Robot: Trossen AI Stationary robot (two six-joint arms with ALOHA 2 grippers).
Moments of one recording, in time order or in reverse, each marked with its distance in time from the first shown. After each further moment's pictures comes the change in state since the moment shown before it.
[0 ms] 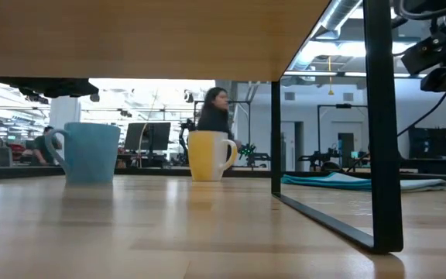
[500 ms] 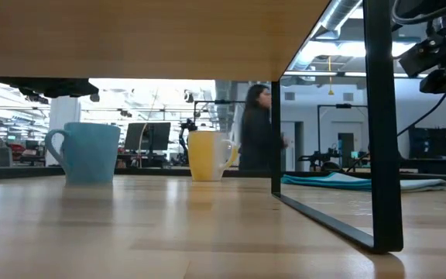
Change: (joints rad) left arm 0.000 0.000 0.000 0.000 0.000 0.000; right arm -0.022 -0.001 -0.004 -0.002 -0.023 -0.016
